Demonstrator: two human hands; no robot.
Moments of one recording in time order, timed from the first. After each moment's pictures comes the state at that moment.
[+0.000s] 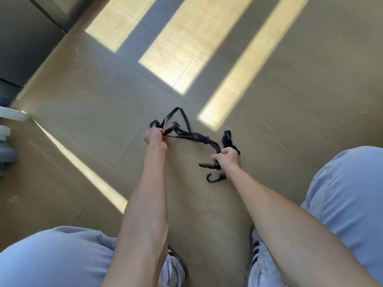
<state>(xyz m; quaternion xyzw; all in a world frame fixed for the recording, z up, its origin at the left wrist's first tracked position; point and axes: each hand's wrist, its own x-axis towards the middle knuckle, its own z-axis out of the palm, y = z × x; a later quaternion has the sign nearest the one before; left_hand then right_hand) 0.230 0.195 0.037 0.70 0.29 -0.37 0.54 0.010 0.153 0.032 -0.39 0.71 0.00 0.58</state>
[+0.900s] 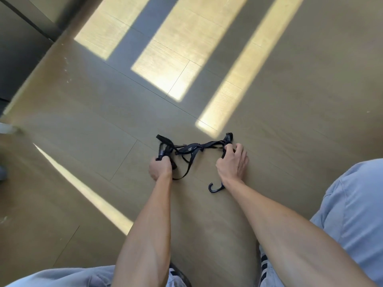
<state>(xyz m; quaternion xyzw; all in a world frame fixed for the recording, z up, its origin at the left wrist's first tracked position) 0.190 0.235 -0.021 0.90 0.15 -0.31 0.28 0.013 0.146 -0.005 -0.71 0.67 0.03 0.23</state>
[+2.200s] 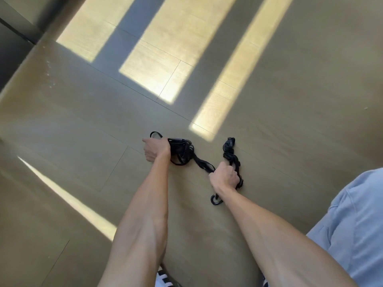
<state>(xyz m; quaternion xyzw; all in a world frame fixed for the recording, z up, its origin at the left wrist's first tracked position) 0.219 0.154 -0.037 0.95 0.07 -0.25 0.18 0.019 0.158 -0.032 -0.62 0.70 0.21 0.29</state>
